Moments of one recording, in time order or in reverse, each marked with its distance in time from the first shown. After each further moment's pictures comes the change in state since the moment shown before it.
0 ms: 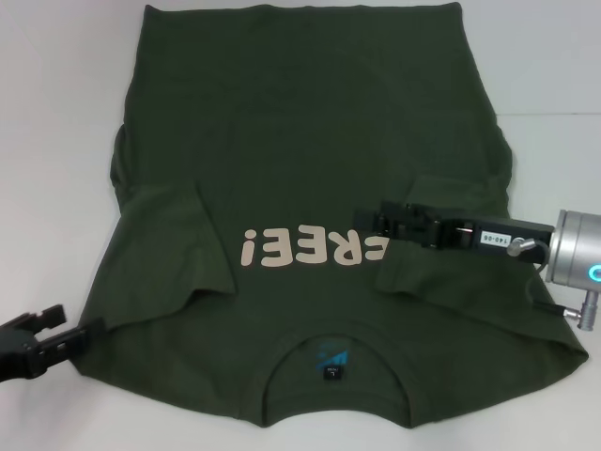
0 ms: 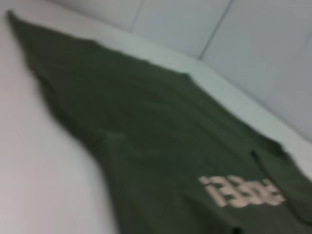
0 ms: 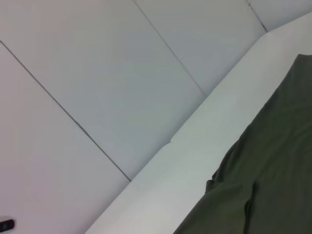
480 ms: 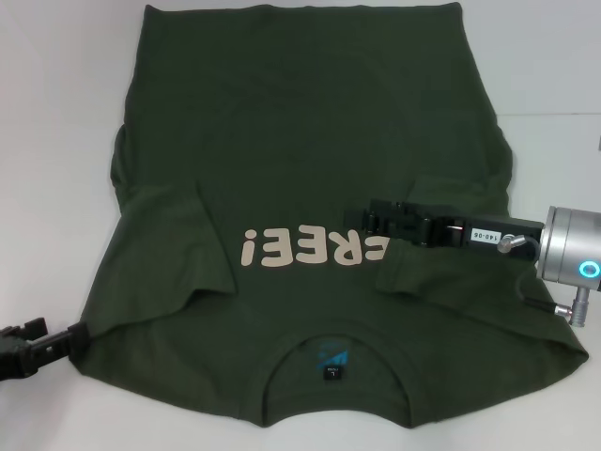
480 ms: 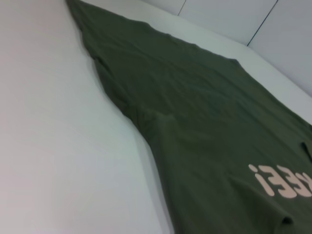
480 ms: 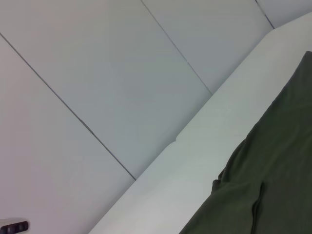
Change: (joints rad) left arm -0.008 -0.005 0.005 0.006 0.054 -0.127 -0.073; right arm 0.022 0.000 -0.001 0.018 -0.001 0.002 0.001
